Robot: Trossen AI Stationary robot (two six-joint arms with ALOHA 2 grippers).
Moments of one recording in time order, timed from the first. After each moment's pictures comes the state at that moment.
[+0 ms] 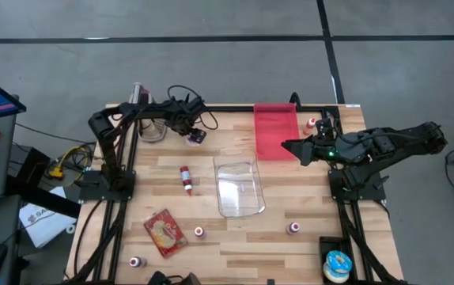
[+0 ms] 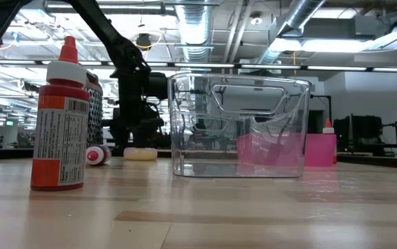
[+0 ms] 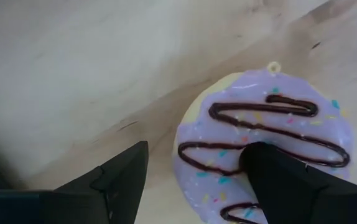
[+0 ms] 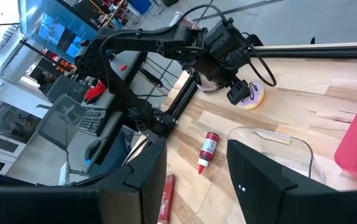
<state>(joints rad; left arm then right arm) 0.66 1.87 1.15 -0.67 -0.13 -0.36 0.32 0.96 1.18 -0.64 0.66 1.08</state>
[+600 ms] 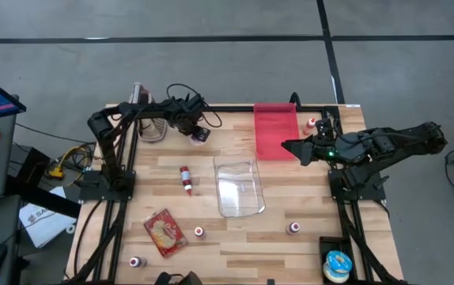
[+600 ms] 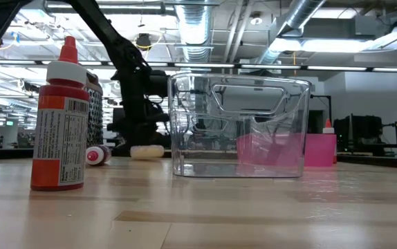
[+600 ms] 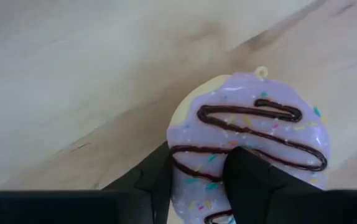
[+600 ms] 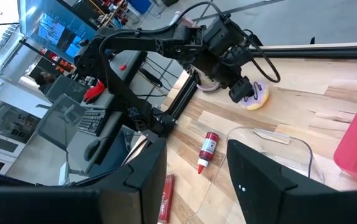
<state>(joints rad) 0.67 1.86 1.15 -0.59 0.02 -0.38 0.32 0.95 1.18 -0.64 0.66 1.08</state>
